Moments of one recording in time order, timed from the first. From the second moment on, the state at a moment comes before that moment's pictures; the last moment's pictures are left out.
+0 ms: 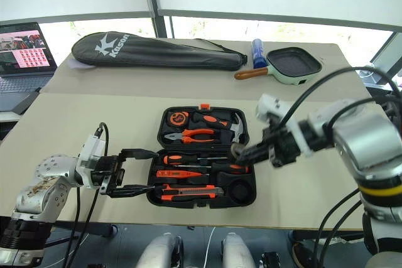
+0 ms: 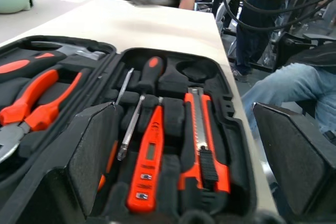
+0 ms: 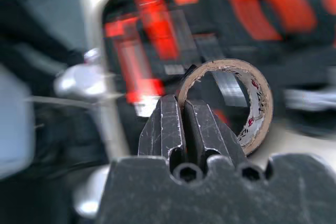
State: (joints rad) left arm -0.16 0.68 0.06 -0.08 -0.59 0.19 -1.46; right arm -0.64 -0.95 0.10 -0.52 0.48 1.33 1.38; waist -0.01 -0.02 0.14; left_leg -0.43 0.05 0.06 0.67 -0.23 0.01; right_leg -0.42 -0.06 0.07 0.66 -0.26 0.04
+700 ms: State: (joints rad) left arm -0.15 0.68 0.03 -0.14 -0.59 0.20 -1.43; right arm -0.39 -1.00 0.19 -0.67 0.55 1.30 1.06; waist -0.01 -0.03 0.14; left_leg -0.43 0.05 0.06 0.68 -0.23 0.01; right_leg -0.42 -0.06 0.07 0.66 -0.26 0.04
